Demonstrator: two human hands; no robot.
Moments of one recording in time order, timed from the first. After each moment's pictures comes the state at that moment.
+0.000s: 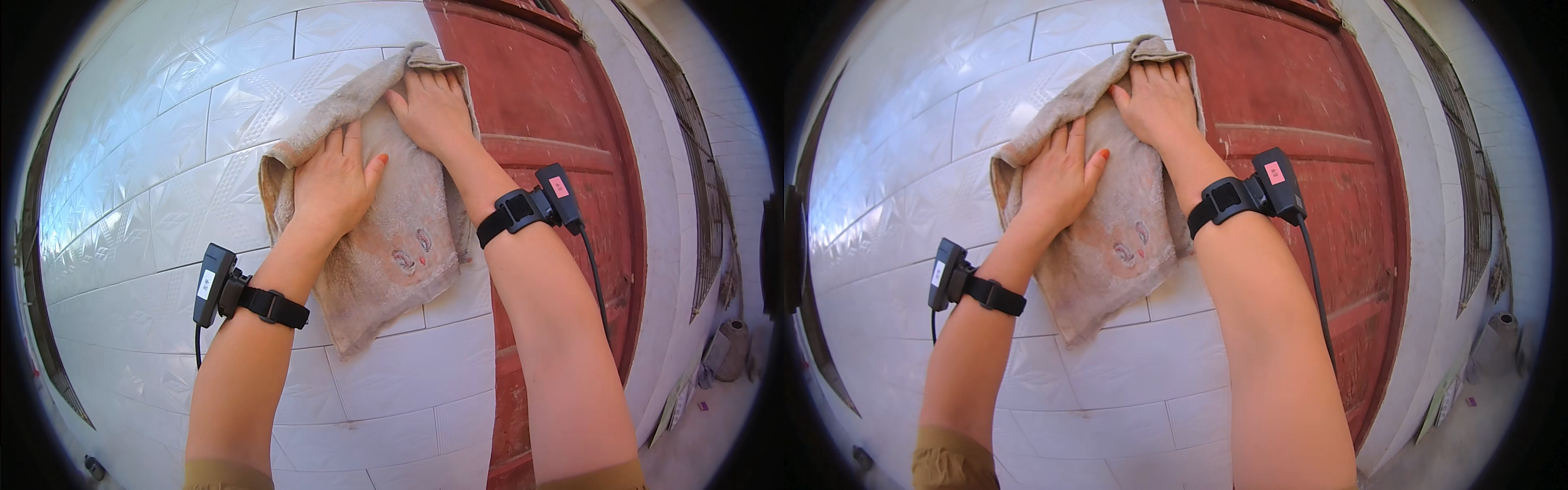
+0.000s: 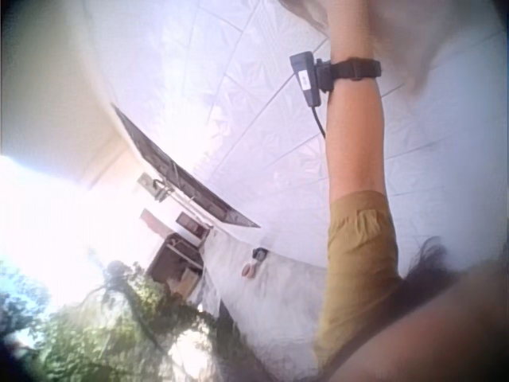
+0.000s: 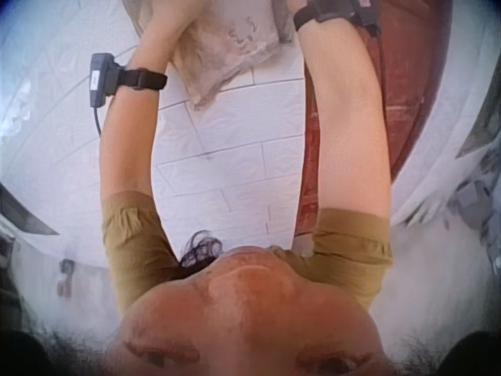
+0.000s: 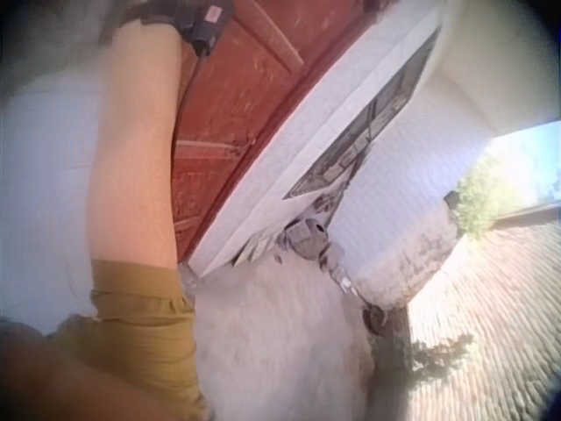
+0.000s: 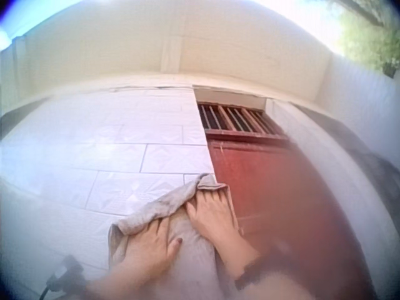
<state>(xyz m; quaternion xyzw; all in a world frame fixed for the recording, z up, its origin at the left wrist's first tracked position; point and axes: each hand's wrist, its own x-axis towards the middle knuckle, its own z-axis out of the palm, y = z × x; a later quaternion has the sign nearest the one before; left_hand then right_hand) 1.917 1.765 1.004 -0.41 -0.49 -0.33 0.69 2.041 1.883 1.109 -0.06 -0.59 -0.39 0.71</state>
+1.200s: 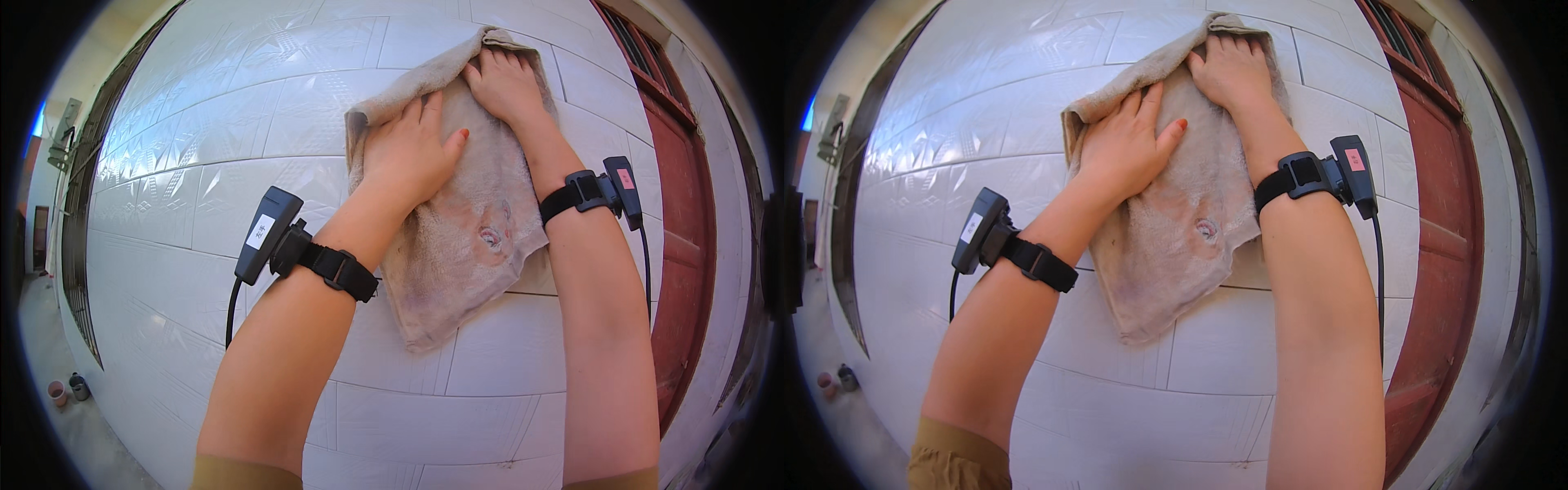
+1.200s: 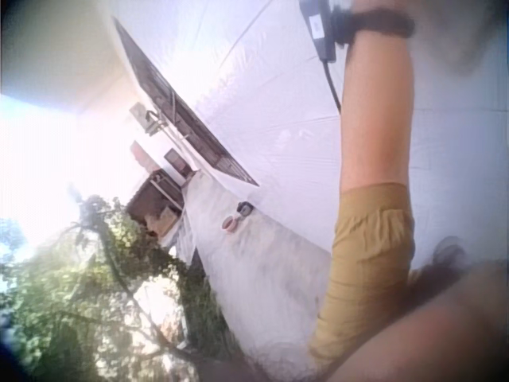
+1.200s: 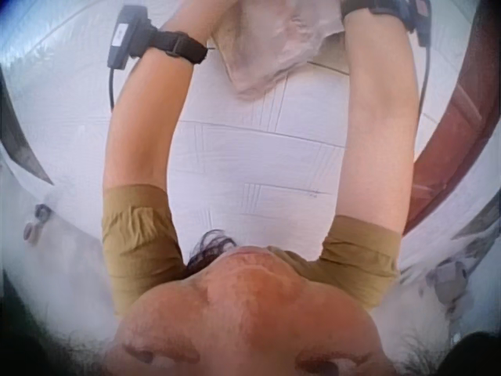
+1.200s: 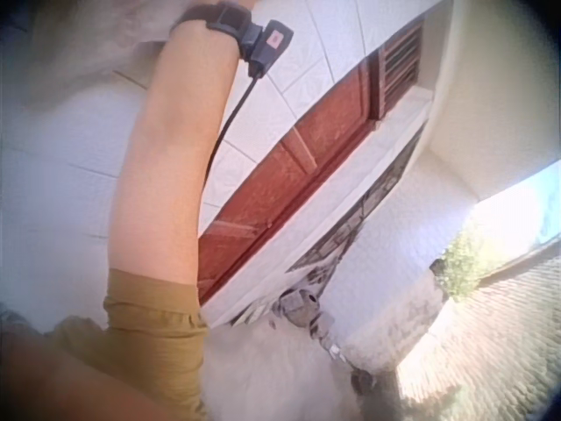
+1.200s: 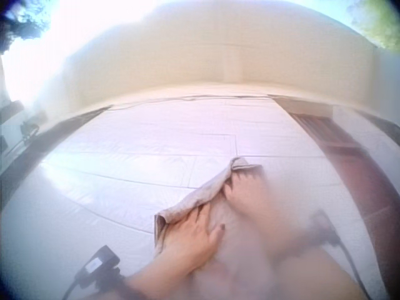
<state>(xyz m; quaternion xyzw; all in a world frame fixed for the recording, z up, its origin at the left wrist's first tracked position) 1.945 1.743 0.954 -0.39 -0.53 -0.35 0.67 2.044 1.870 1.095 -0.09 -0.57 -0.39 0.72</state>
